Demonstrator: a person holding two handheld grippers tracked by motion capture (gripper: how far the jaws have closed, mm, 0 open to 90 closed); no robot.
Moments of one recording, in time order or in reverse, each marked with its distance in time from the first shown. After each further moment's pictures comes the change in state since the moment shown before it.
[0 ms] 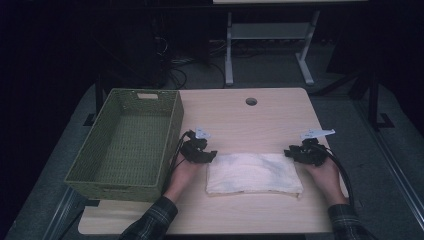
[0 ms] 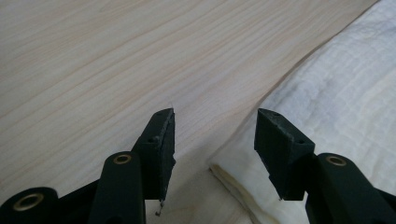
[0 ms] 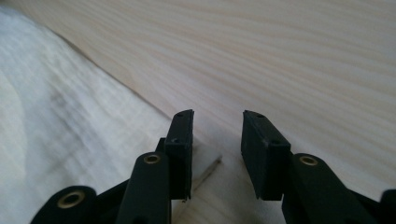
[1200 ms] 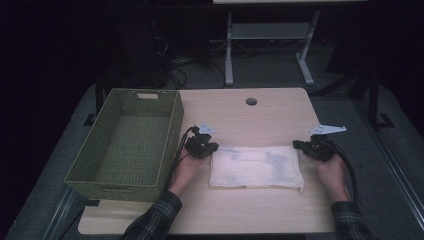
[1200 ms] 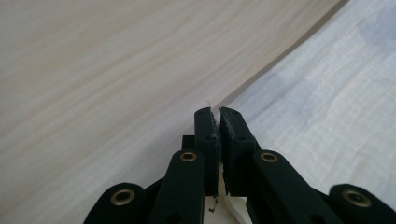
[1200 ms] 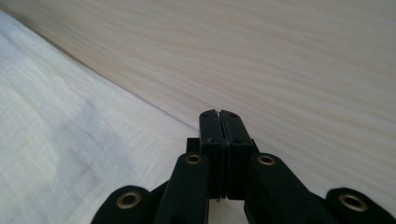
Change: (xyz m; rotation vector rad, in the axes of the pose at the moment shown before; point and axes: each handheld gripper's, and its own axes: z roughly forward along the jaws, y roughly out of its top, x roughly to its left) left arm 0.000 0.018 0.005 -0.036 -0.058 0.002; right arm -0.013 0.007 -0.021 -0.086 -0.048 -0.008
